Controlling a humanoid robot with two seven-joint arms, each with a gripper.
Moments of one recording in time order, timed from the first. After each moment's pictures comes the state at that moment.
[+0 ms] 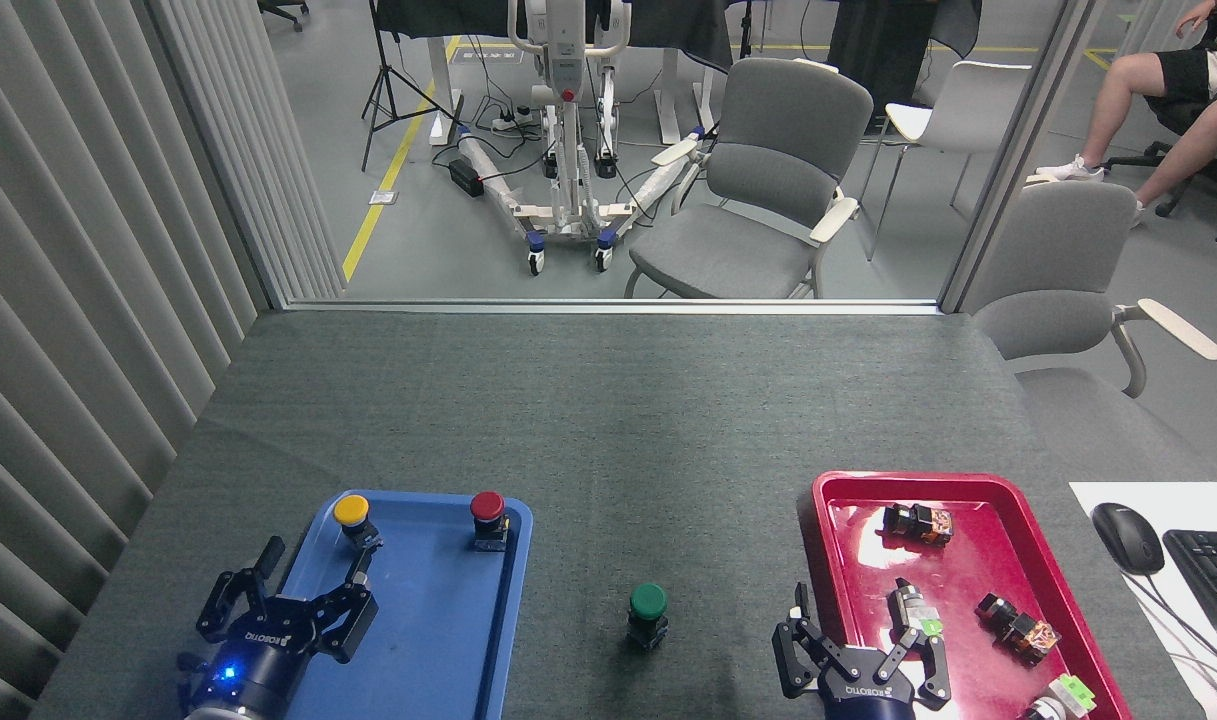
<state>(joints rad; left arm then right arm) -0.05 0.20 0.05 -1.32 -1.34 -0.27 0.24 0.08 0.08 0.03 -1.38 1.51 0.10 -0.28</state>
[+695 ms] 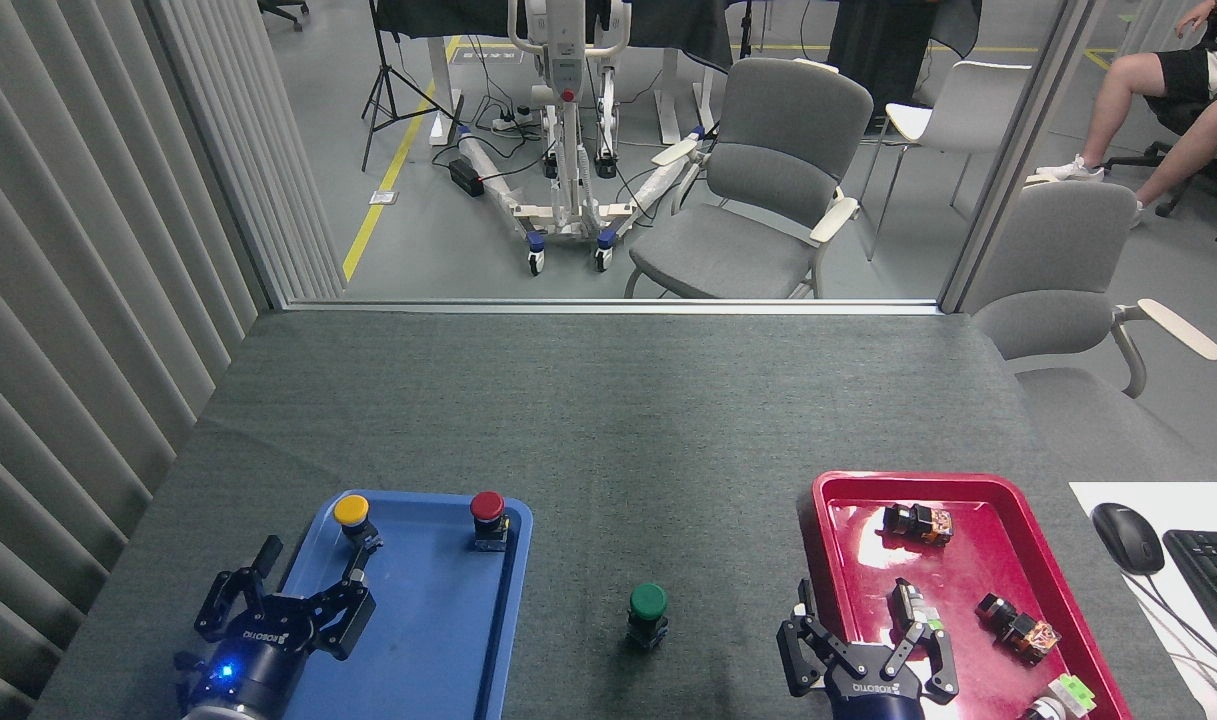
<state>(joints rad) -0.06 0.20 0.05 -1.31 -1.32 -0.27 0.24 0.09 0.06 0.03 -1.41 1.50 0.08 -0.28</state>
